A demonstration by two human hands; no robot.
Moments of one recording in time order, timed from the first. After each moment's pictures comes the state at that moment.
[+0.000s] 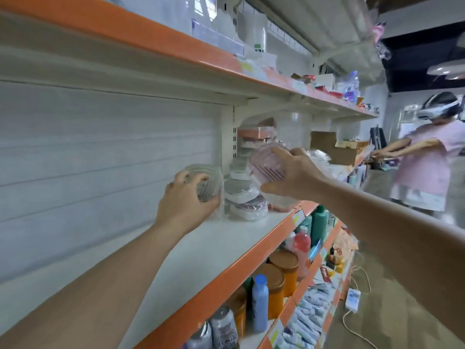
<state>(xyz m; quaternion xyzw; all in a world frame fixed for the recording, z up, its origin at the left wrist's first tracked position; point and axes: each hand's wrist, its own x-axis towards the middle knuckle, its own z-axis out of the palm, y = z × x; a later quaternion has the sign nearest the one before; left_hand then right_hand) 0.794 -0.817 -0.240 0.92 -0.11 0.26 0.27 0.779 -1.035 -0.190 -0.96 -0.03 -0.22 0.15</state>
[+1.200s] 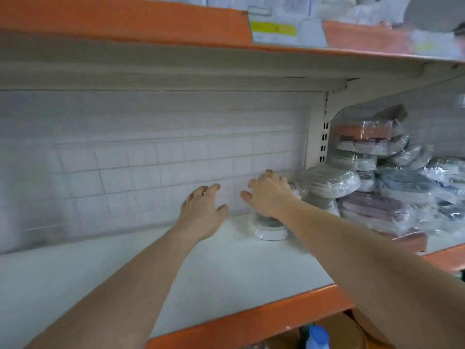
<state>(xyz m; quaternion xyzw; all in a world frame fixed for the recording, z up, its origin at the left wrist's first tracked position) 0.847 -0.828 -0.247 0.95 0.15 0.20 0.17 0.942 -0.944 -0.224 -0.95 -0.29 -0.13 -0.03</state>
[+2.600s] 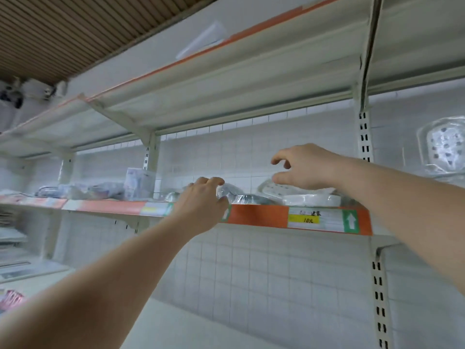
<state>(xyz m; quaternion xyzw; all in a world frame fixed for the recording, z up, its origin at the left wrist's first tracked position) 0.223 -0.388 -0.034 0.79 0.40 0.45 -0.07 0.381 -0.493 0.039 -0.68 -0.65 -0.29 0.18</state>
